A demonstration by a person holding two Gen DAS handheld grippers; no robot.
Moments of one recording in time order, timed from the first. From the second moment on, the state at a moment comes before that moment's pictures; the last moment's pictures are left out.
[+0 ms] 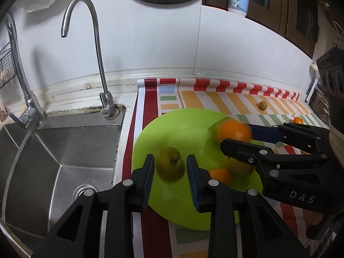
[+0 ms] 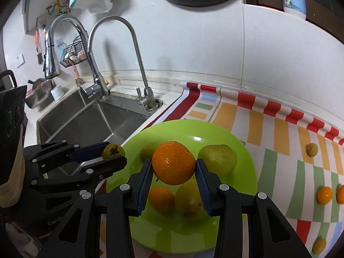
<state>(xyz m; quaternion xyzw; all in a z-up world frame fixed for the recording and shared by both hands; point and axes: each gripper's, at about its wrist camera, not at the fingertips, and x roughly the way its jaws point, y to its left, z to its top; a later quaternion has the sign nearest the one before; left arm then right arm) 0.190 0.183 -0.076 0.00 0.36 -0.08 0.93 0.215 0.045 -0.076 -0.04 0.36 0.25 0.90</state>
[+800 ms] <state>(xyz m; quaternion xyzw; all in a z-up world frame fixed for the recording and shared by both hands) 0.138 0.156 -0.033 0.01 0.31 -0.06 0.95 0.162 -0.009 -0.039 -0.01 0.31 0.20 0.93</state>
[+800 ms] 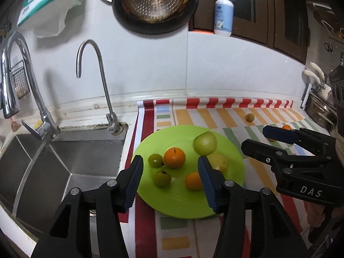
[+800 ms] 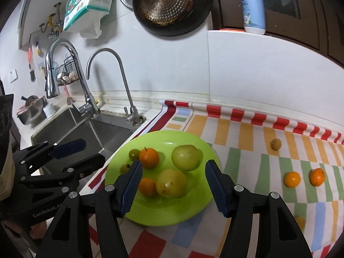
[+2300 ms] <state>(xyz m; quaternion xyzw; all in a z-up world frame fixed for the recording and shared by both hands) 0.121 -0.021 -0.031 0.05 0.30 -0.13 0.94 0.098 -0.194 -0.039 0.00 0.31 0.08 0.95</state>
